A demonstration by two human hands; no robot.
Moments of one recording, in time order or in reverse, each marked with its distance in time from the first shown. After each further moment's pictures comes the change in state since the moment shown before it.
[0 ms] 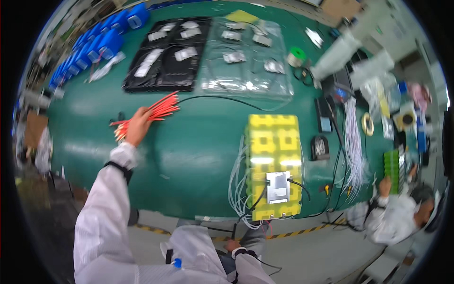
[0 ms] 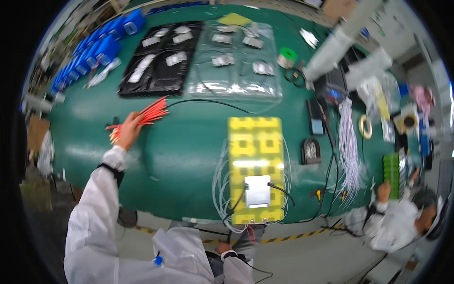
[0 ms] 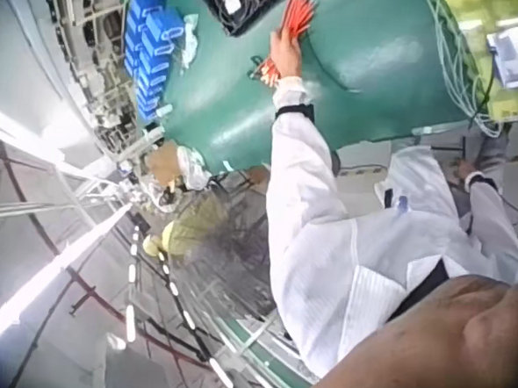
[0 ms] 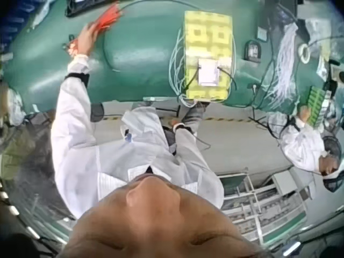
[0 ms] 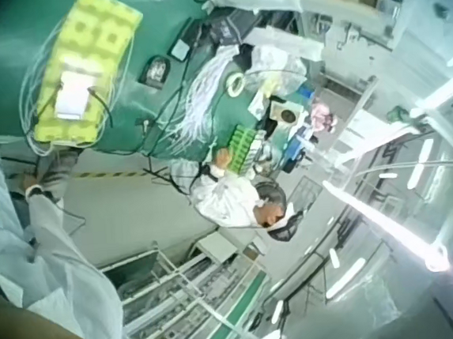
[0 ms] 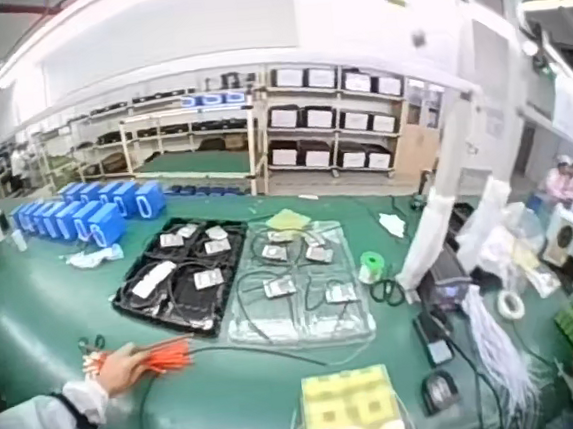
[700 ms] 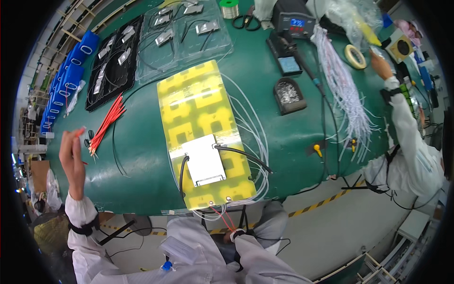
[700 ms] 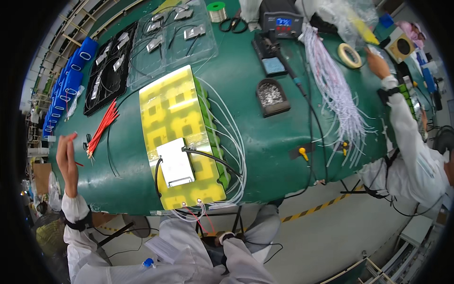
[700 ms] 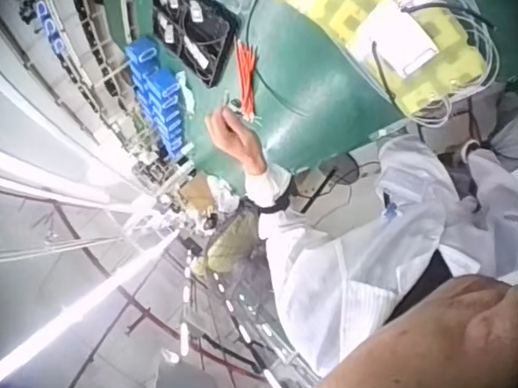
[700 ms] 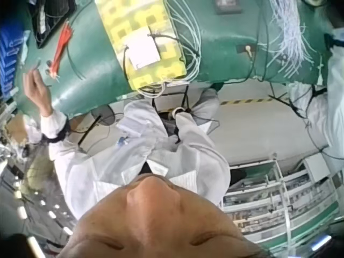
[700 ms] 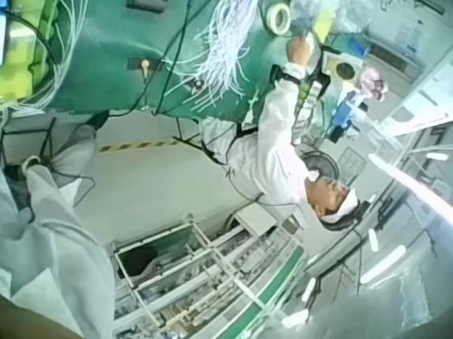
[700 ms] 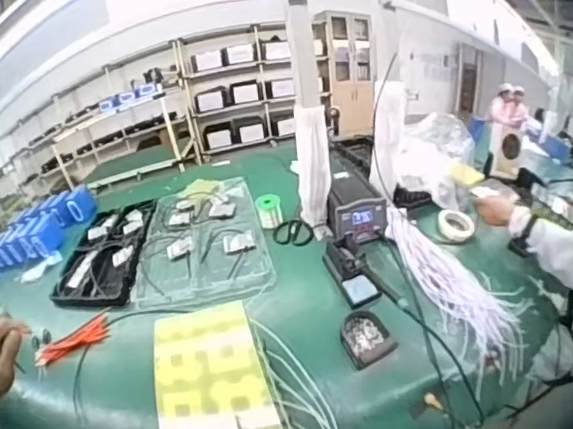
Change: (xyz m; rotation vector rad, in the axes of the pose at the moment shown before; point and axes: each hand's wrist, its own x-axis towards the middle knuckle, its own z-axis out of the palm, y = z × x) left_hand 0.012 0.221 -0.135 0.121 0.072 -0.001; right_hand 0.176 0.053 0.135 0.005 -0.259 -0.423
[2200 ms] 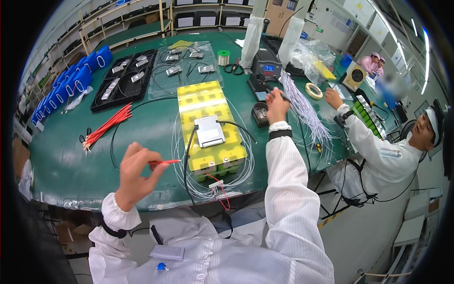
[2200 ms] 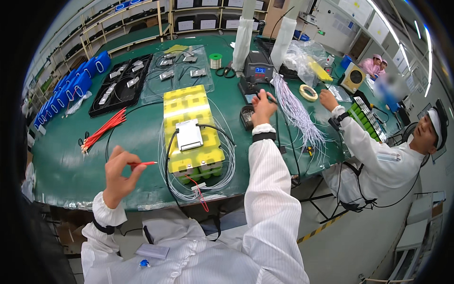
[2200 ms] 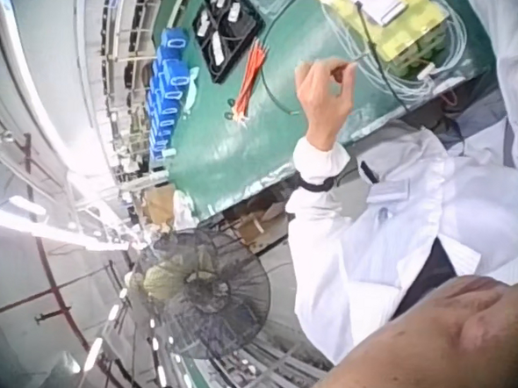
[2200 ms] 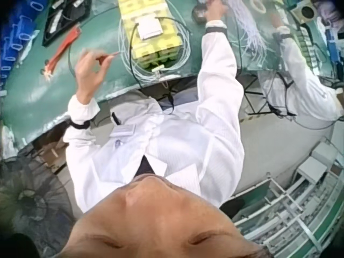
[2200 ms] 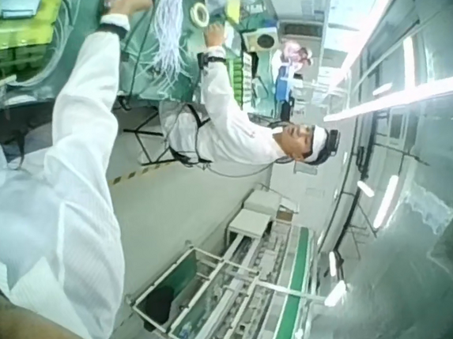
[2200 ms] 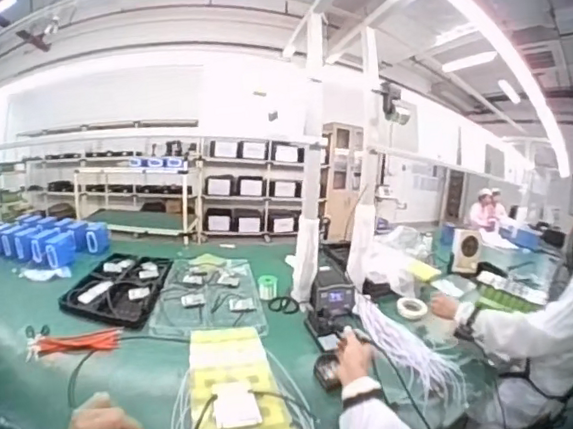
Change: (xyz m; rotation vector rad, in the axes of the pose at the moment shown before) left_hand -0.112 0.141 0.055 -0.457 0.239 0.361; right_hand -0.493 -0.131 -0.596 1.362 1.884 -1.229
